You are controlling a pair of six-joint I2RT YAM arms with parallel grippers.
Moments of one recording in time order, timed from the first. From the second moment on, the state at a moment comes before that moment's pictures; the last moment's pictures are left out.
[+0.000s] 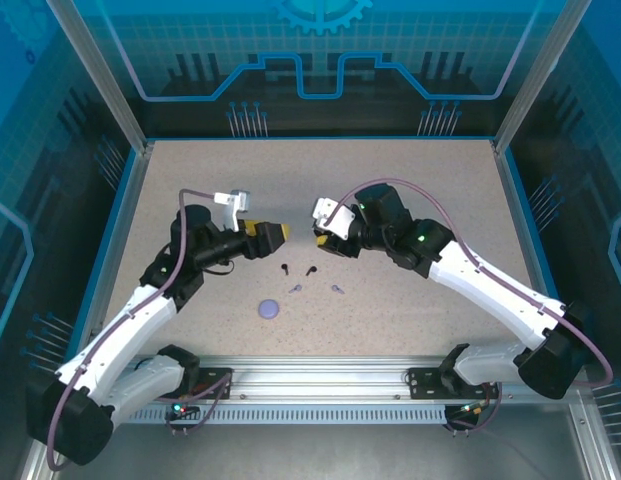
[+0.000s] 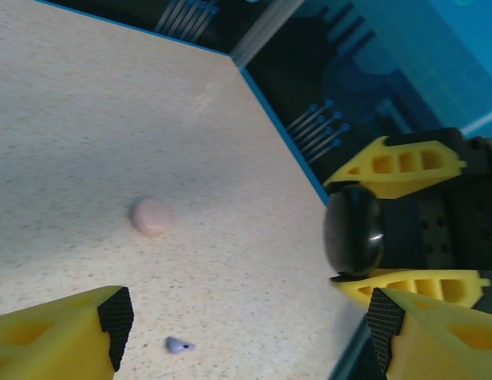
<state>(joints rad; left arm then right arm) -0.35 0.96 0.73 -0.07 0.55 -0.59 0.76 1.29 1.19 -0.51 -0.11 -0.52</state>
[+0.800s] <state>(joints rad) -0.47 1.13 0.81 0.05 0.66 -0.64 0.81 1.29 1.19 -0.51 -0.07 -0.55</state>
